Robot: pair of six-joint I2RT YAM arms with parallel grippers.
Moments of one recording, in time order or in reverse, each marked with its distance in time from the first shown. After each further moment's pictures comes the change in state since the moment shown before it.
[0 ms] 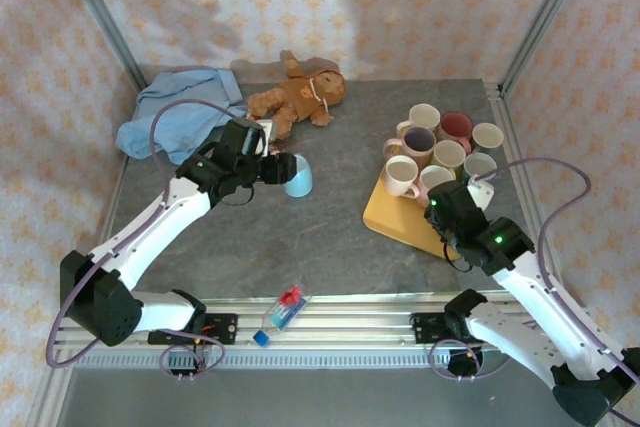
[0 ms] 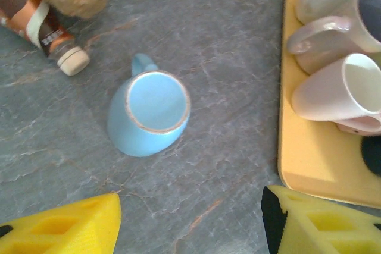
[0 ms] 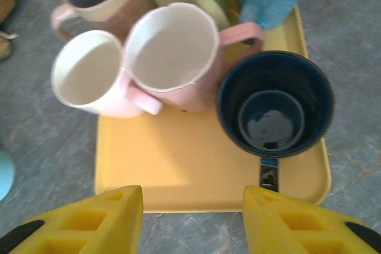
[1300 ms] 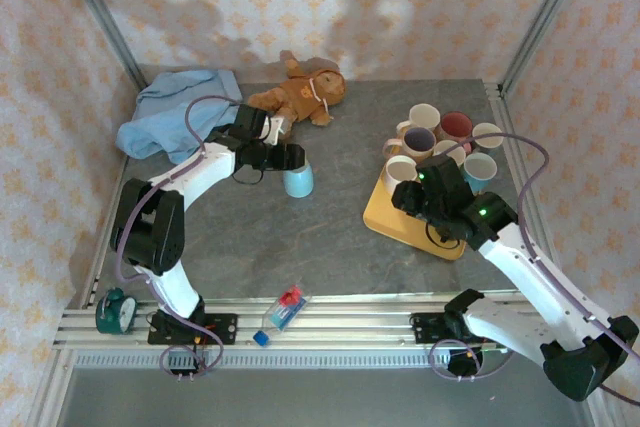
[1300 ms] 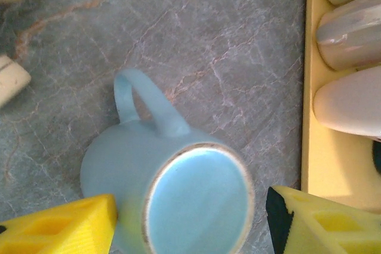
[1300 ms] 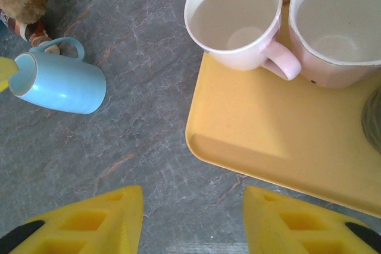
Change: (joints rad) left arm 0.163 0.419 0.076 0.201 0.351 0.111; right arm -0.012 0.186 0.114 0.132 -0.344 -0.187
